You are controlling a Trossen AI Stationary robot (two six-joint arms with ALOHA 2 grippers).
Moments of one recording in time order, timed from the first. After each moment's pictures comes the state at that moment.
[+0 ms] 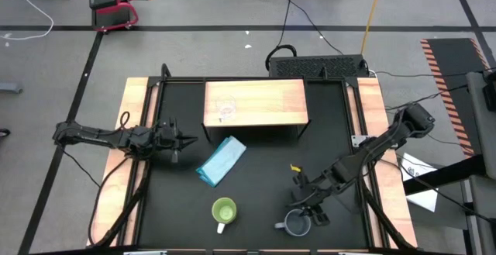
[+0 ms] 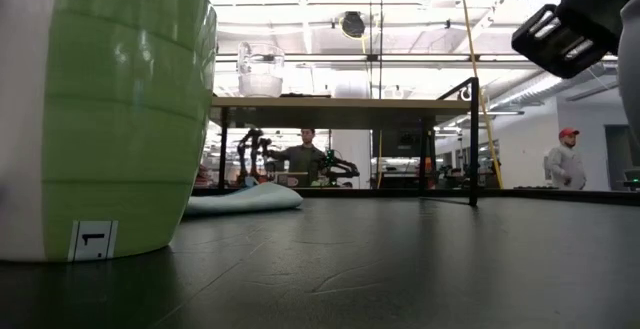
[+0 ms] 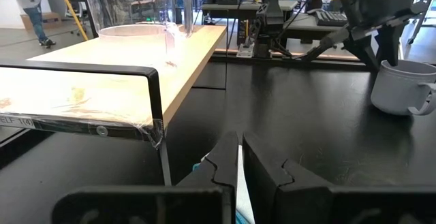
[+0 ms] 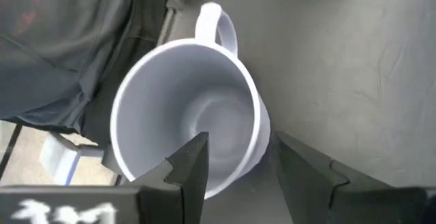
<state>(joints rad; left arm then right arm) -0.13 0.18 0.01 0.05 -0.26 -0.05 0.59 1.46 0.87 -0.32 -0.16 0.43</state>
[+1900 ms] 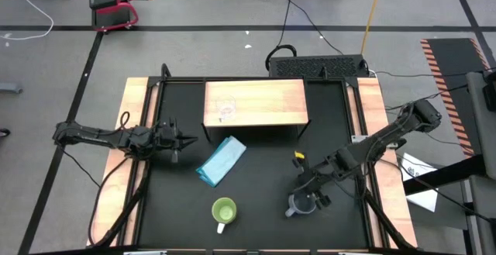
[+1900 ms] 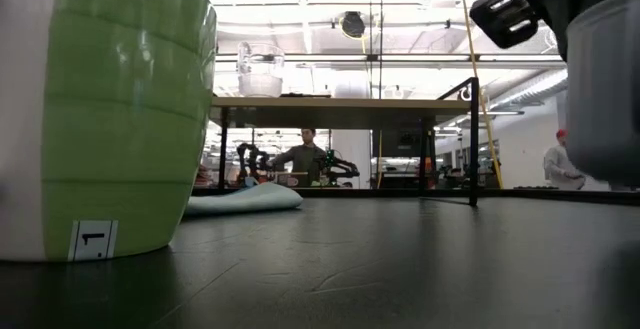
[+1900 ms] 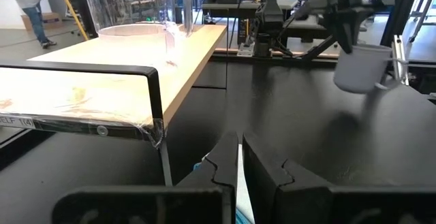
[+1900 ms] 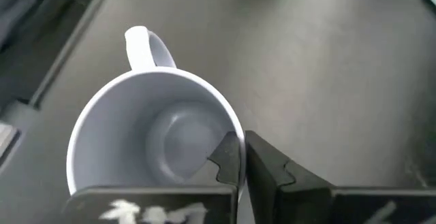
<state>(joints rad) -0.13 0.18 0.01 0.05 -0.26 -0.05 0.49 1.35 0.92 -0.58 -0.03 0.08</state>
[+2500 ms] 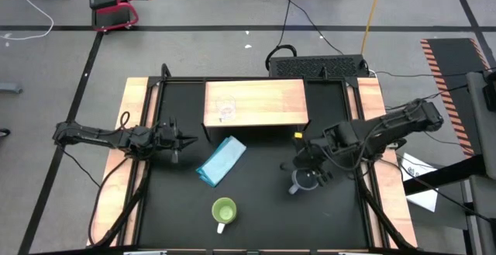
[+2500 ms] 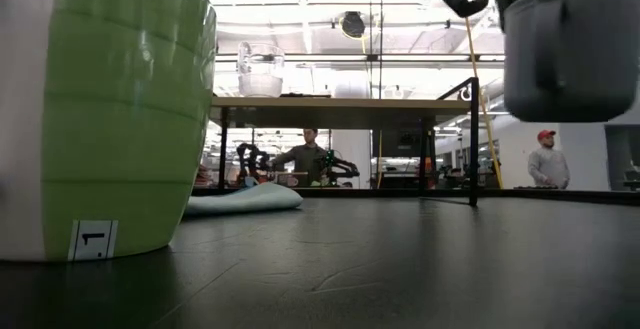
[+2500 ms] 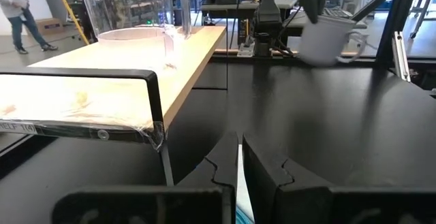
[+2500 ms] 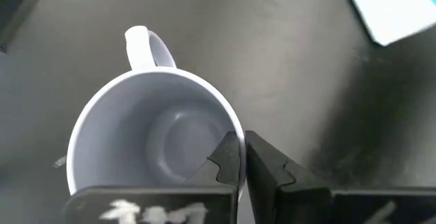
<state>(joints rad) -0.13 0.18 0.01 0.06 -0.26 -0.02 0.26 1.33 1.17 -0.97 -0.08 -0.24</state>
